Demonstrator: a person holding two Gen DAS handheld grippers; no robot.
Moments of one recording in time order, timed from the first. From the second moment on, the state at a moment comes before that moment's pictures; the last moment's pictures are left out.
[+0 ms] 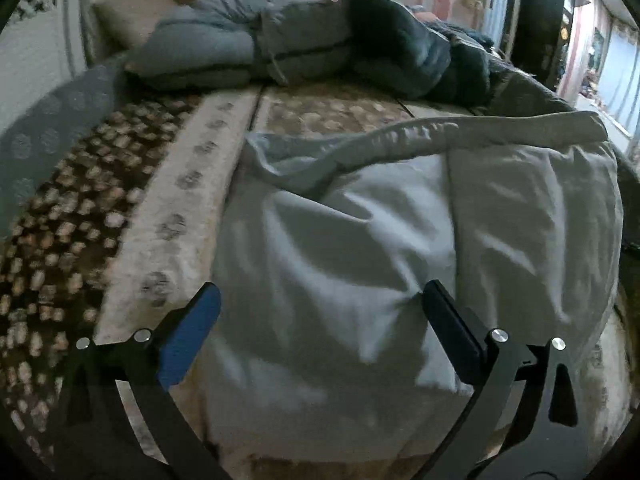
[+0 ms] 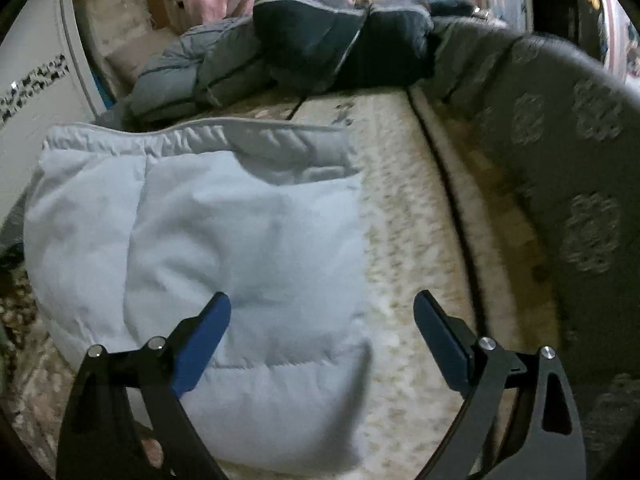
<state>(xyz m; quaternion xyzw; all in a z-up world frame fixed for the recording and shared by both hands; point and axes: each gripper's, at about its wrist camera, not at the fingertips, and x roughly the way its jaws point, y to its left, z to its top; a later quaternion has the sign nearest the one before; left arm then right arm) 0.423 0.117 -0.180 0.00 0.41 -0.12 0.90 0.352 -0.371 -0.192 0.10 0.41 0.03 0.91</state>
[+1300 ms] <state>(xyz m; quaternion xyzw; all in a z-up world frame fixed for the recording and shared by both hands) 0.485 0.055 -0.132 0.00 0.48 -0.02 0.88 0.444 -0.290 -0.115 0.07 0.42 -0.02 0.91</state>
